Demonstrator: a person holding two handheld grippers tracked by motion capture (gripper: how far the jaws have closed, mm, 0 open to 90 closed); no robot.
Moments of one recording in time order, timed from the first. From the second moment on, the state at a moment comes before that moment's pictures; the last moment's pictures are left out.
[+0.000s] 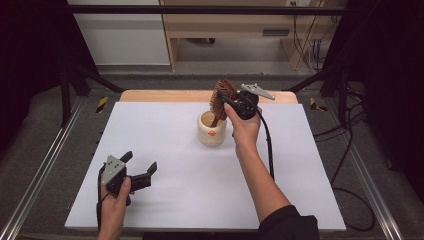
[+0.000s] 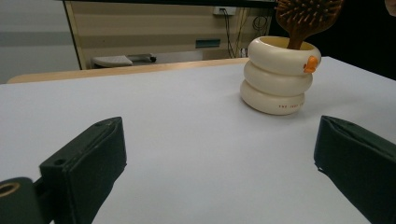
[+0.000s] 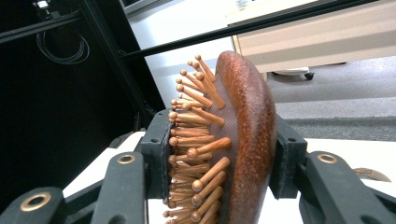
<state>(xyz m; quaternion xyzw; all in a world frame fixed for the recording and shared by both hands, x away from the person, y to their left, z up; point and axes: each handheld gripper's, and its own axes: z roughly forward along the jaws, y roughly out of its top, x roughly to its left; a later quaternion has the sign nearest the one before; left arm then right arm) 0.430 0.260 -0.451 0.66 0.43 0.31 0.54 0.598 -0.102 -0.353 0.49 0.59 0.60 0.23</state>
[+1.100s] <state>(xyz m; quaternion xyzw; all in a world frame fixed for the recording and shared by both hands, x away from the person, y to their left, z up) 0.430 0.259 -0.451 0.66 0.43 0.31 0.54 0.600 -0.100 -0.359 0.50 0.58 0.60 0.22</state>
